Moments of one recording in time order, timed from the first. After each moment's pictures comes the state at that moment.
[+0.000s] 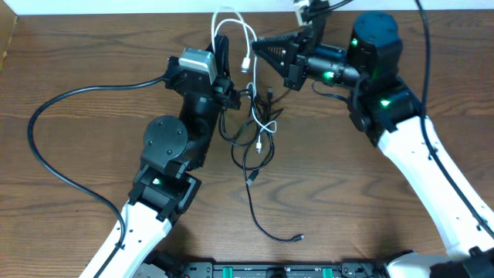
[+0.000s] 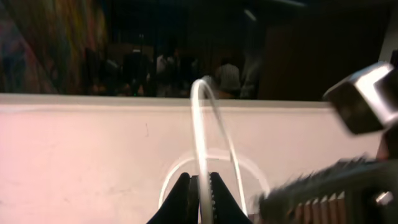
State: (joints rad) left arm -0.51 1.08 0.91 0.40 -0.19 -0.07; right arm 0.40 1.51 1.39 0.03 -0.76 0.44
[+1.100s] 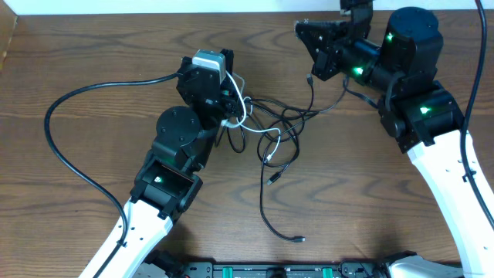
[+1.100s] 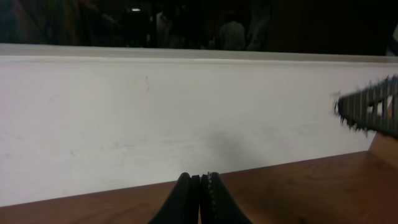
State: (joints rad) left arm -0.51 1.09 0.91 0.23 -0.19 -0.09; right arm 0.32 1.42 1.46 -0.28 -0.49 0.32
